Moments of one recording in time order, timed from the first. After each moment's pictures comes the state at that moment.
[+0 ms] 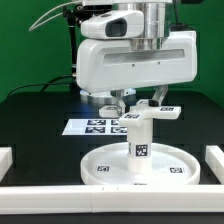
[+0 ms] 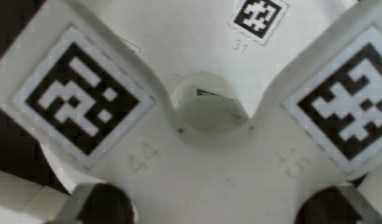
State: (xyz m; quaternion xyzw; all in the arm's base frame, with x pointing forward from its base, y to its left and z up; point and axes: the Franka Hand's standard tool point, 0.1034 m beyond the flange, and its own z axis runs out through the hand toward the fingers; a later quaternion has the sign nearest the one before) arm 0.571 0.019 0.103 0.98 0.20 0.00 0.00
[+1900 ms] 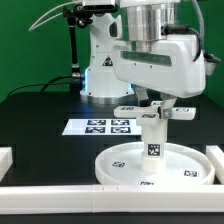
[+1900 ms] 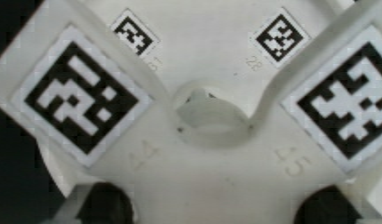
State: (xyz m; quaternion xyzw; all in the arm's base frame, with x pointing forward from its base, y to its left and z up) arm 0.570 0.045 0.101 0.82 -0.57 -0.02 -0.03
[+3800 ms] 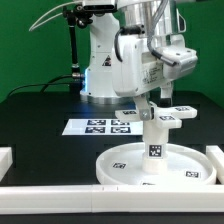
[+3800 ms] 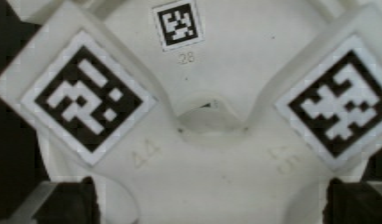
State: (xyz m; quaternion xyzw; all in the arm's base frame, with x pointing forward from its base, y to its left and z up) arm 0.578 0.048 0.112 0.48 -0.87 -0.03 -0.08
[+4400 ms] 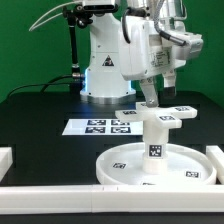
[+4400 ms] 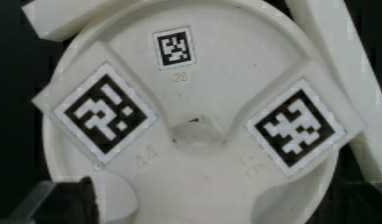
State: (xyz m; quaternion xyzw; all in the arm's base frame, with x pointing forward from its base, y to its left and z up) arm 0.583 0.053 0.125 0.51 -0.86 -0.02 -0.09
